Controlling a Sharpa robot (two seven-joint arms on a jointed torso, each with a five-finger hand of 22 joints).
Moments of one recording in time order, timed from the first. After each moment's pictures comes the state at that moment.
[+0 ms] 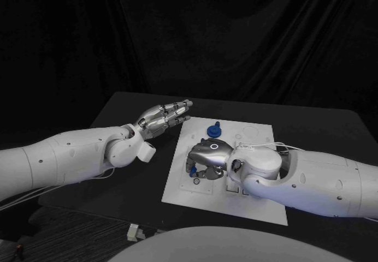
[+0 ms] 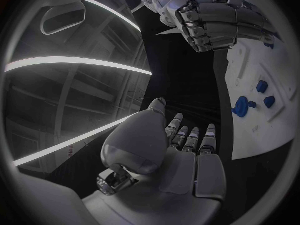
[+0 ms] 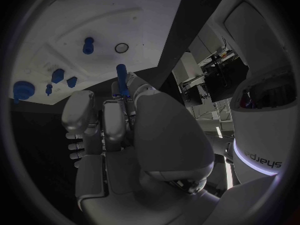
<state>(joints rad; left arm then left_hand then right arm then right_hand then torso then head) 1.14 -0.81 -0.22 1.33 -0.13 0.18 0.60 1.42 0.27 -0.18 0.20 0.48 0.33 0.11 0.08 0.04 0.03 0.08 0.01 0.01 0.00 0.13 0.00 0.00 0.17 0.04 0.24 0.02 0.10 1.16 -0.58 -0.24 1.64 -1.76 -0.22 -0.07 1.57 -0.09 0.27 0.13 0.16 1.14 0.12 0.11 0.11 1.22 0.10 0.09 0.06 1.46 -0.02 1.24 1.14 0.09 1.43 0.08 1.07 1.31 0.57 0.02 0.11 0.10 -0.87</state>
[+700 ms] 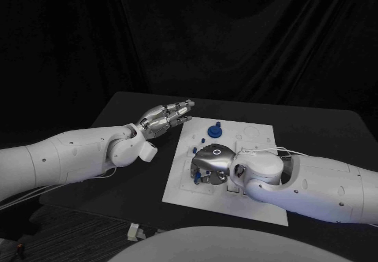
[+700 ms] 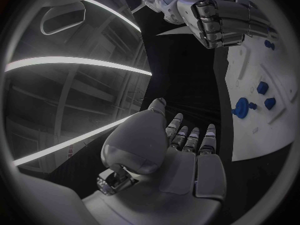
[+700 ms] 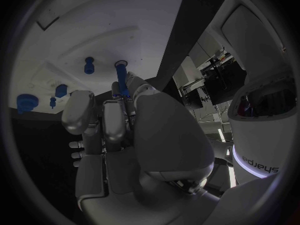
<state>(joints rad) 1.13 -0.80 -0.22 1.33 -0.13 0.19 0.60 1.42 0.27 -0.18 0.20 0.48 0.33 0.11 0.08 0.04 0.03 0.08 0.01 0.01 0.00 0.13 0.00 0.00 0.17 0.04 0.24 0.02 0.10 1.13 -0.60 -0.24 1.64 -1.78 -0.19 -0.07 1.57 -0.09 0.27 0.13 0.17 1.14 0.12 0.11 0.11 1.22 0.10 0.08 0.06 1.46 -0.02 1.24 1.13 0.09 1.43 0.08 1.07 1.31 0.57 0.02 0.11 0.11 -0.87</state>
